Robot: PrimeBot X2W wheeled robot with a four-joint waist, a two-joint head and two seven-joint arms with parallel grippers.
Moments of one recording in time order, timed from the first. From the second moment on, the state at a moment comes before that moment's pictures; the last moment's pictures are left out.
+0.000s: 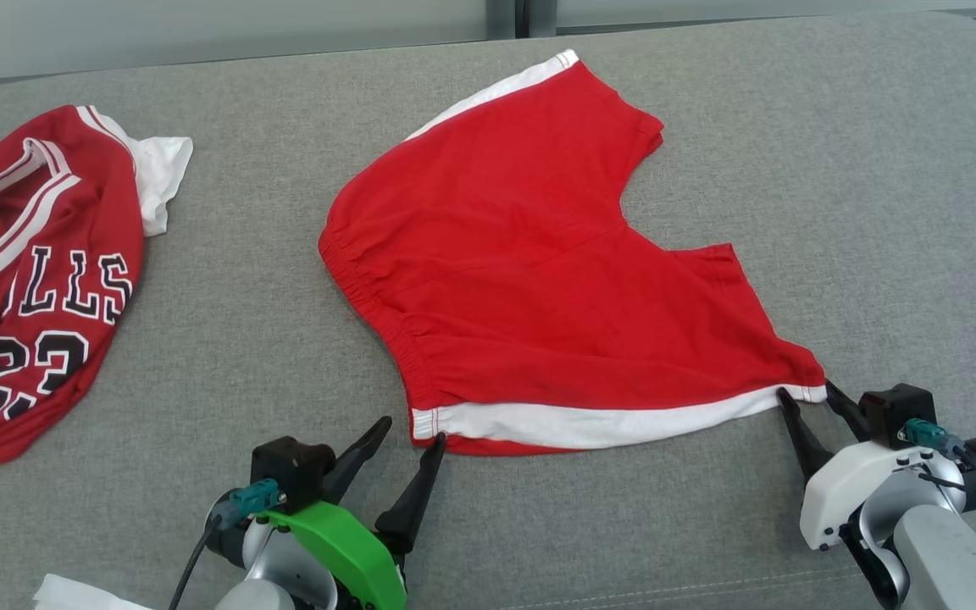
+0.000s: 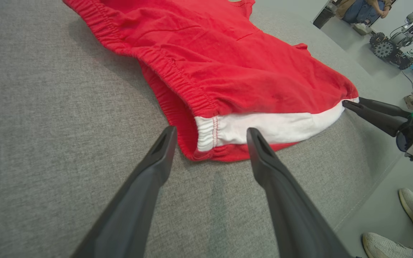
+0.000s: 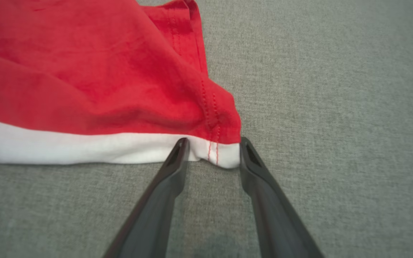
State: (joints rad) left arm -0.10 0.12 -0.49 0.19 -0.53 -0.12 -0.04; right arm -0.15 -0.24 0.26 0.56 0.18 0.07 -0.19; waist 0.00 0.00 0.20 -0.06
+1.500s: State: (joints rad) left arm -0.21 0.08 -0.55 0.31 -0.62 -0.12 -0.07; right arm -0.24 -0.21 0.30 0.63 0.24 0.11 -0.23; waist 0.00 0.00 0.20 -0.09
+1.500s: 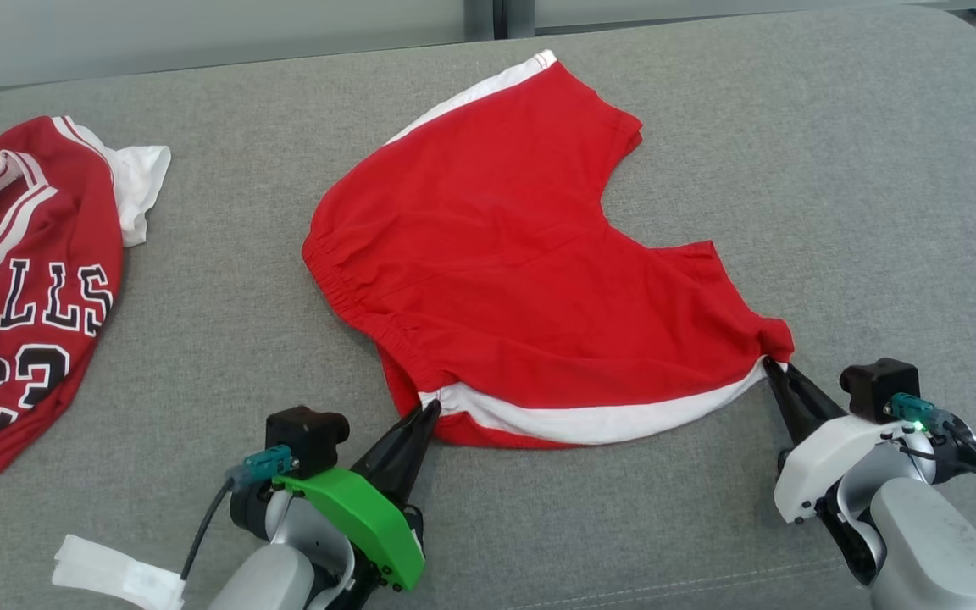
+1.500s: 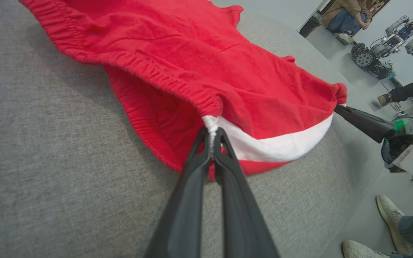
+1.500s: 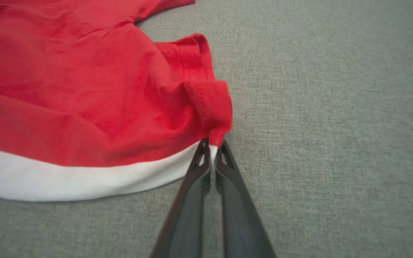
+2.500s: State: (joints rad) left arm 0.18 0.21 -0.52 -0.10 -0.98 -0.12 0.11; right arm 0.16 -0.46 0.30 0.21 0.77 0.12 0.03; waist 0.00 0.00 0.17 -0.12
